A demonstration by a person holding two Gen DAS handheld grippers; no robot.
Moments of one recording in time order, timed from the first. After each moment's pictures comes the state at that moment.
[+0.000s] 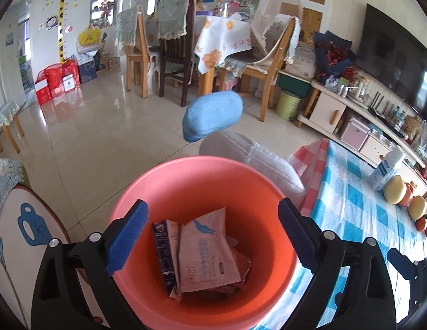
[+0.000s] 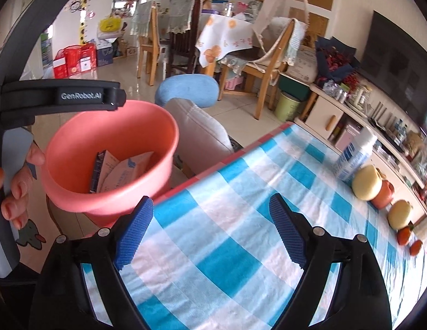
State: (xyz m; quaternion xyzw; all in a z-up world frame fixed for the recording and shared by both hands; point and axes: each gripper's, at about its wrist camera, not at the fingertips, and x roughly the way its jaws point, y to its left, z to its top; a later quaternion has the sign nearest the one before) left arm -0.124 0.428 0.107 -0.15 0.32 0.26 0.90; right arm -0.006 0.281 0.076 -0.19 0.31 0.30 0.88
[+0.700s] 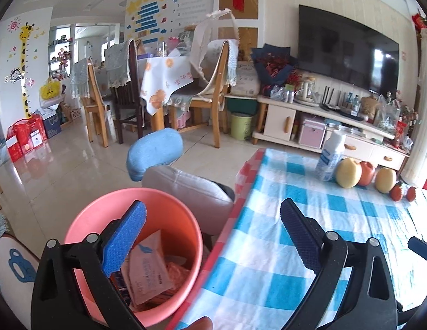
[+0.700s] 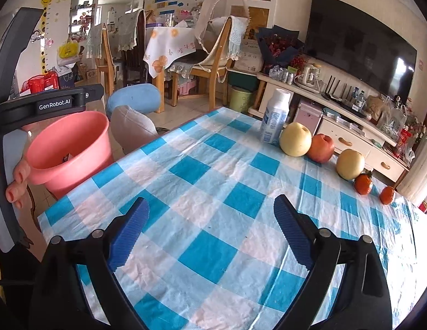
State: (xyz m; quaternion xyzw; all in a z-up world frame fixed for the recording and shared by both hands) left arm -0.116 0.316 0.133 -0.06 0.25 0.17 0.95; right arm -0.026 0.139 0.089 -0.13 0.30 0.21 0.92
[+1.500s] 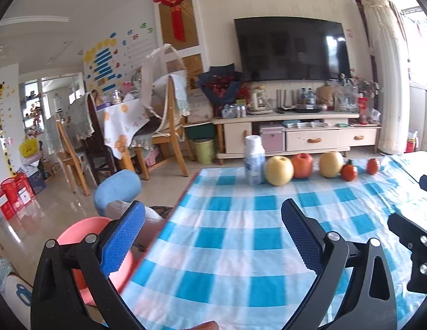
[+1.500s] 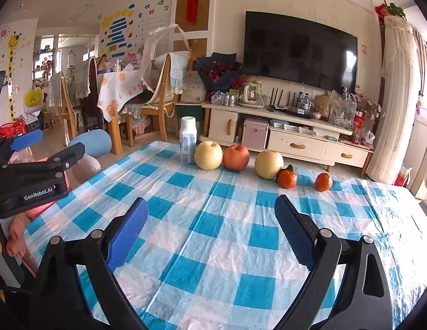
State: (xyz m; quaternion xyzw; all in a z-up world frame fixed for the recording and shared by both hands) left arm -0.138 0.135 0.153 0.06 0.20 0.09 0.97; right arm -0.060 -0.016 0.126 -0.05 0.22 0.11 0.97
